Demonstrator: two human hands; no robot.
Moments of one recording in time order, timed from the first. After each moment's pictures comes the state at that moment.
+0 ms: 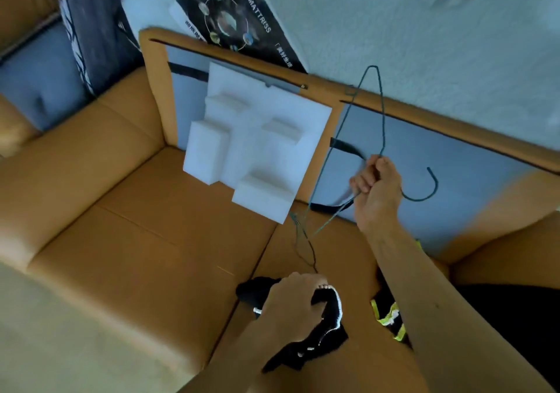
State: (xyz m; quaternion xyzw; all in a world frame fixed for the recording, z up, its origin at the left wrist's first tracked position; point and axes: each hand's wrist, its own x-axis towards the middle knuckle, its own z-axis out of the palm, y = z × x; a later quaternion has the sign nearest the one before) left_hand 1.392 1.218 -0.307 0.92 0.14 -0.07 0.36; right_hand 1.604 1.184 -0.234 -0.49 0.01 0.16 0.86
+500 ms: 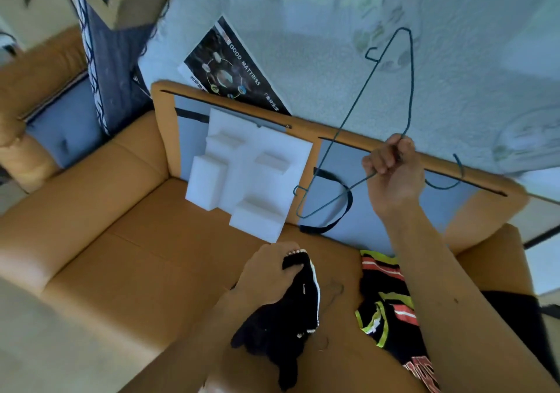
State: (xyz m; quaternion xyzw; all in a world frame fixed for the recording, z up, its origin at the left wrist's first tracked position) left_hand 1.383 1.236 -0.182 0.89 0.15 0.03 0.43; right_hand 1.599 1.123 -0.081 -0.37 -0.09 0.16 0.91
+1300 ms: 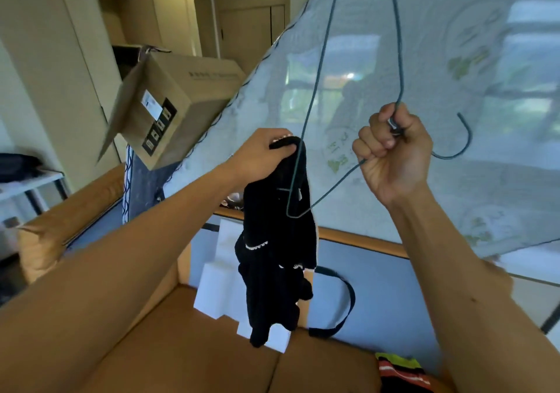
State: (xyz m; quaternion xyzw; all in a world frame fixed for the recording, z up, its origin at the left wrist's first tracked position) left_hand 1.457 1.314 0.196 0.88 0.02 0.25 0.40; right_hand 1.557 1.114 0.191 -0.21 -0.37 0.21 0.88
